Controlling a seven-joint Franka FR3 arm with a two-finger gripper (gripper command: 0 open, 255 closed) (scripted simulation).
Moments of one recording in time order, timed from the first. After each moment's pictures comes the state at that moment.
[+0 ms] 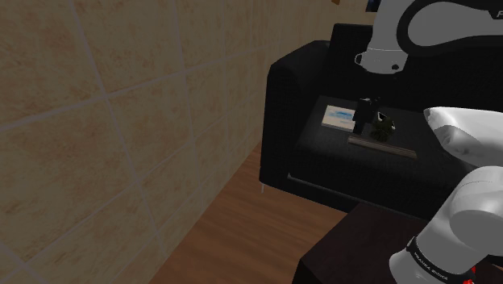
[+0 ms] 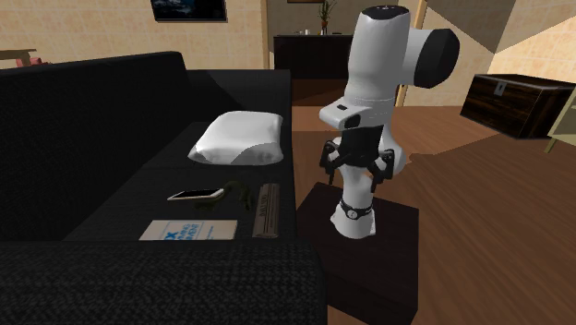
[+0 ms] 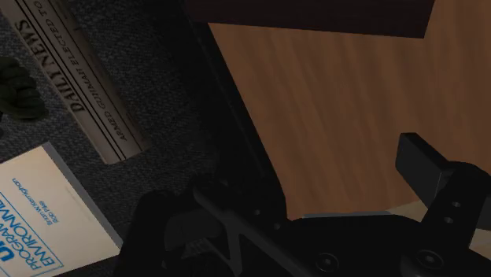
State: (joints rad) arm 0.02 -0.79 0.04 -2.45 0.00 1.61 -0.10
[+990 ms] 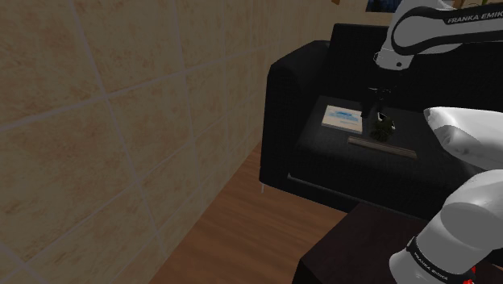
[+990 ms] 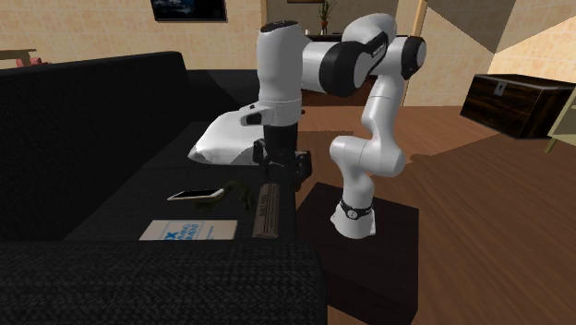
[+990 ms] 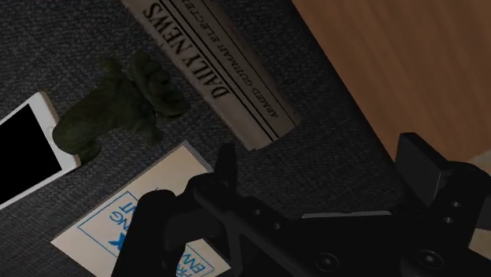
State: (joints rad) arm -0.15 -0.61 -0.20 -2.38 -0.12 1.78 -0.20
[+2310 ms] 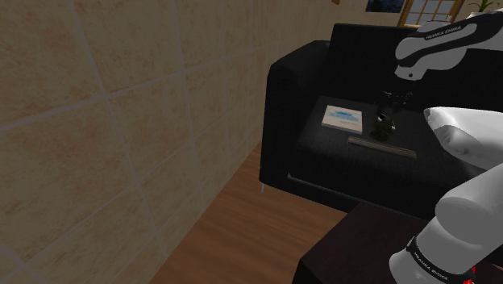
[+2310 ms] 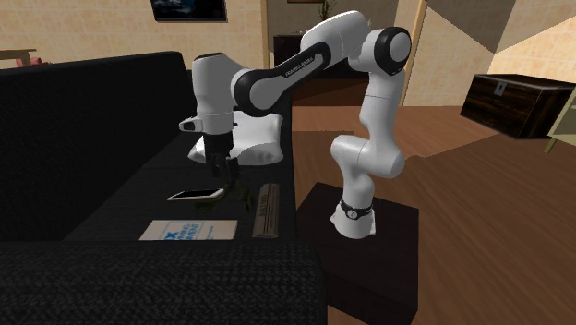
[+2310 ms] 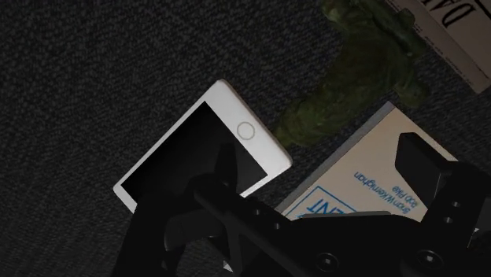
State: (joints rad) arm -0.26 -0.29 -0.49 -2.24 -0.09 2.03 -0.34
